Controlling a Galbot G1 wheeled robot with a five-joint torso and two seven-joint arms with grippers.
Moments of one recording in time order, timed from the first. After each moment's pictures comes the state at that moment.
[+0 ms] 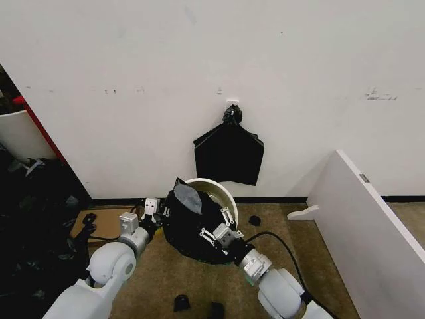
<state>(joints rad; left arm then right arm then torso) 1.25 -1.04 -0.33 -1.94 -0.60 0.35 -0.02 -1.26 1.18 -0.02 1.94 -0.17 0.12 -0.06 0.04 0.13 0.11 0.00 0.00</state>
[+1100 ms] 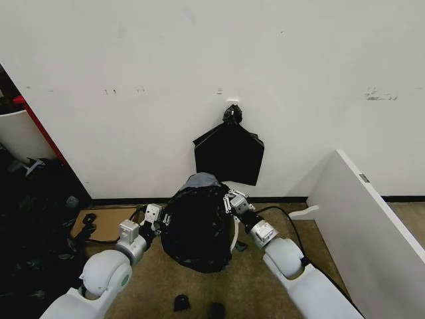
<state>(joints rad) 1.32 -0.99 -0.36 -1.99 -0.44 0.29 0.06 -1.04 1.19 0.07 1.67 -0.03 0.23 -0.05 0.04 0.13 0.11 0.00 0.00</state>
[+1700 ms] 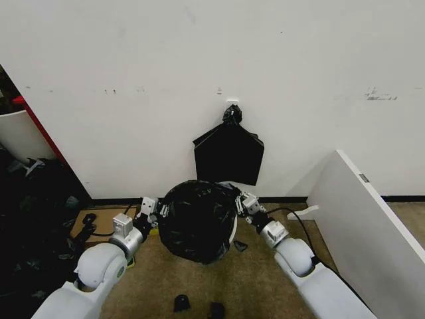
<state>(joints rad) 1.26 -0.99 -0.39 -1.96 -0.54 0.26 0.12 -1.07 1.13 0.11 1.58 0.15 0.38 -0.27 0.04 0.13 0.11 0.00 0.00</state>
